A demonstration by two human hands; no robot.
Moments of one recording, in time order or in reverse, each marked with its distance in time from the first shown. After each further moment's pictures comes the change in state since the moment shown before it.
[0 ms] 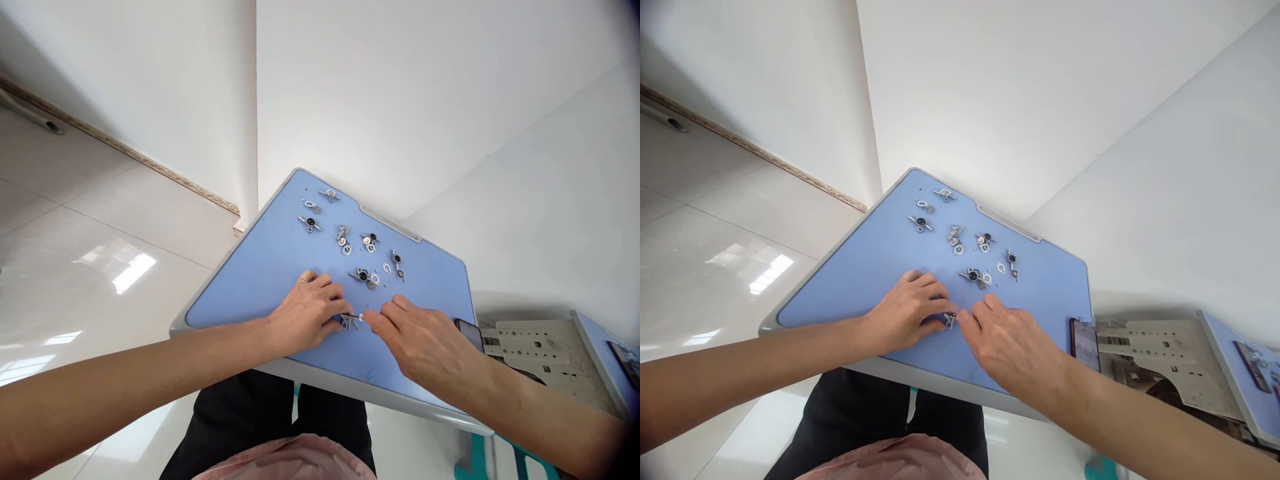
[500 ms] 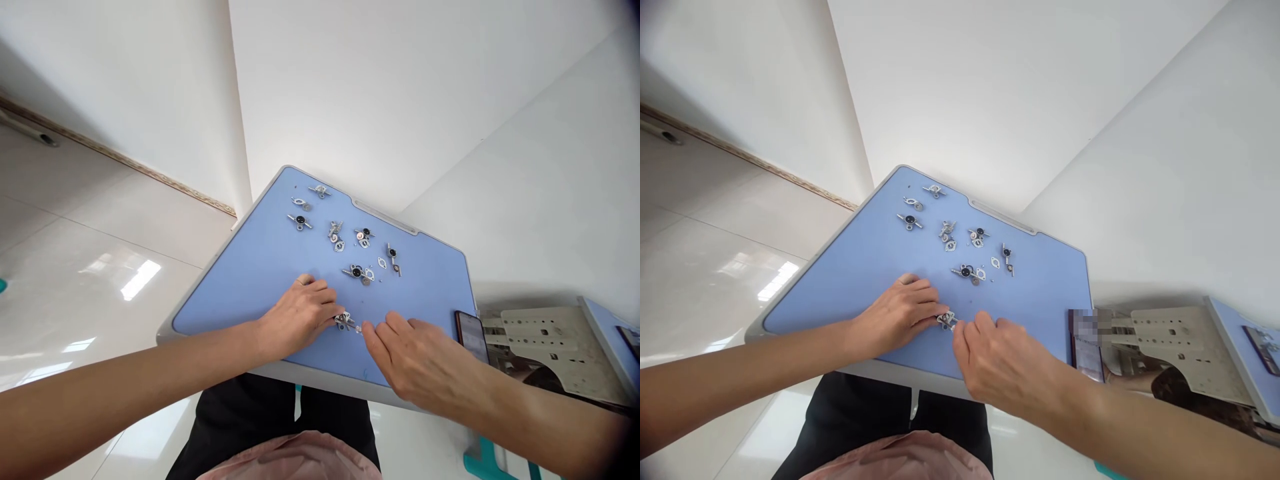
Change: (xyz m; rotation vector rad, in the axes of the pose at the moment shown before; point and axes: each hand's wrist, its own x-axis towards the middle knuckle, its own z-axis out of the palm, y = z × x) left_hand 0.000 0.002 0.002 0.052 -0.003 0.103; right_hand -0.022 -0.010 0.002 -0.164 -0.143 -0.176
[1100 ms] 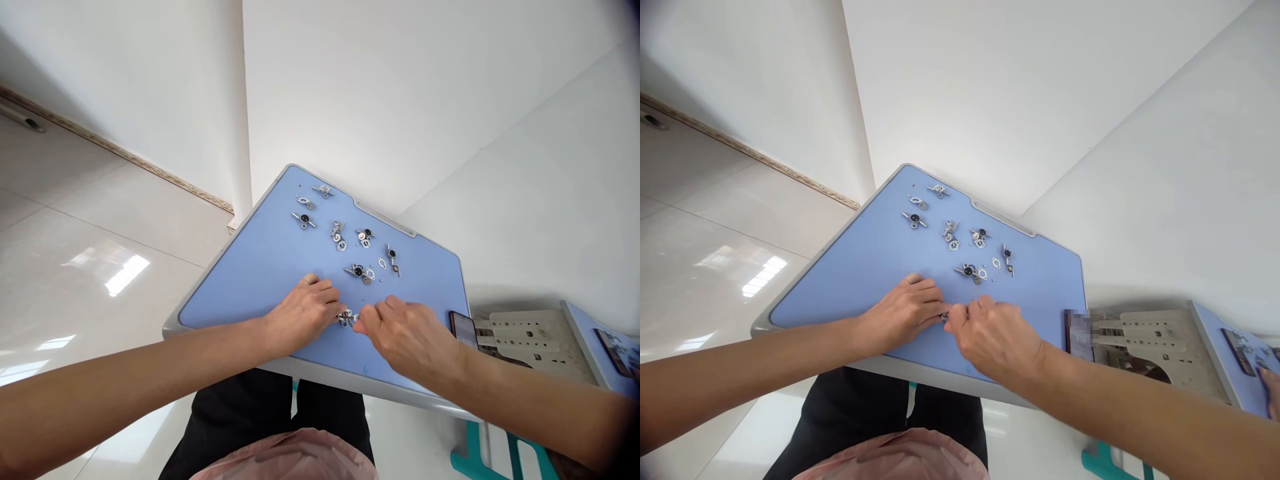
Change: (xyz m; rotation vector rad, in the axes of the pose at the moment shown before) left_hand -0.001 0.001 0.004 0.056 -0.006 0.012; right_hand 0.026 0.000 0.002 -0.029 0.123 0.199
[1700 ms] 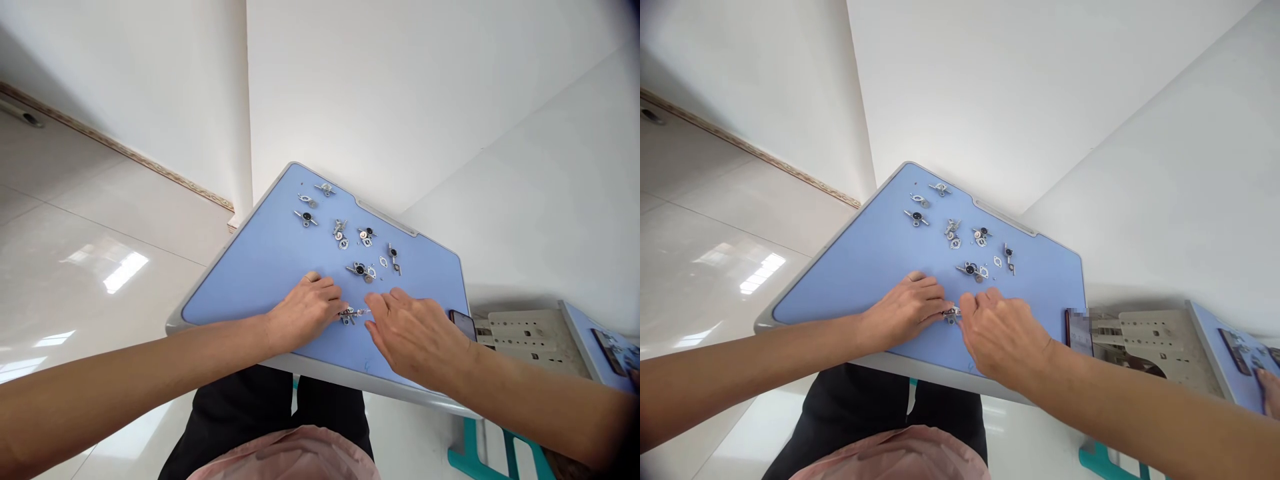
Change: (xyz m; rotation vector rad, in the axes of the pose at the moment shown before) left_hand -0.001 -0.001 0.000 -0.015 -0.014 -0.008; right_hand 0.006 0.004 -0.013 0.063 -0.238 0.090
